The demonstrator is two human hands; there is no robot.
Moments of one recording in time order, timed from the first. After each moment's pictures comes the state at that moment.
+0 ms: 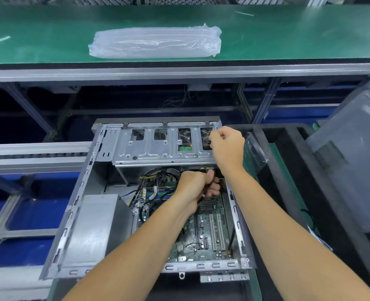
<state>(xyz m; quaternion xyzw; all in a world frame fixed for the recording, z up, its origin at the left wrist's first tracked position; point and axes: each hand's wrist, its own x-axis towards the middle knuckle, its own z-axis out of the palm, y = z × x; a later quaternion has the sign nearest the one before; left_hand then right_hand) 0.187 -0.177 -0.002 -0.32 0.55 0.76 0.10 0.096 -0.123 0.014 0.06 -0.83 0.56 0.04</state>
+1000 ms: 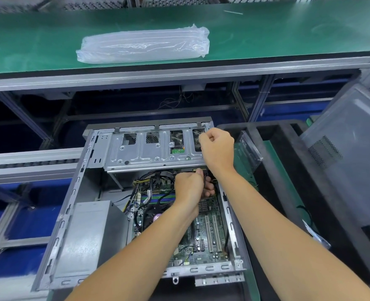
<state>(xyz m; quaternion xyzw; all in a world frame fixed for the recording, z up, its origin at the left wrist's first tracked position) 0.181 -0.161 -0.010 -0.38 0.56 0.73 -0.02 0.094 -0.123 0.010 0.10 -0.82 0.57 0.05</state>
